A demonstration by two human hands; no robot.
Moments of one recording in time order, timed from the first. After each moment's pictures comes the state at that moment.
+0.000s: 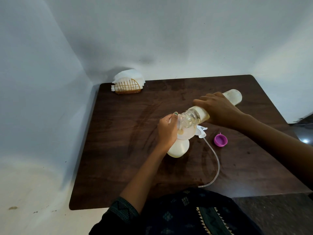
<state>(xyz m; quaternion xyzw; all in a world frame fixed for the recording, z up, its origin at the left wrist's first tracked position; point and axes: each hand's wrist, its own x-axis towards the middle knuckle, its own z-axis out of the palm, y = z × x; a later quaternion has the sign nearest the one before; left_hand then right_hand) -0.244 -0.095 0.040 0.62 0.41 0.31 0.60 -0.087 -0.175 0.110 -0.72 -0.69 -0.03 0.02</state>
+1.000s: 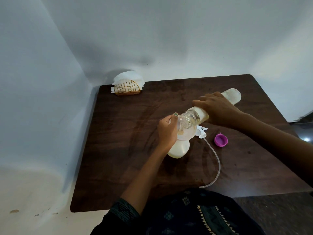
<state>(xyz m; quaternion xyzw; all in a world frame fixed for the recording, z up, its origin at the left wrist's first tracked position) -0.242 -0.095 0.043 0.61 0.42 0.30 0.60 -0.085 -0.172 0.112 -0.72 -0.69 -0.03 0.01</state>
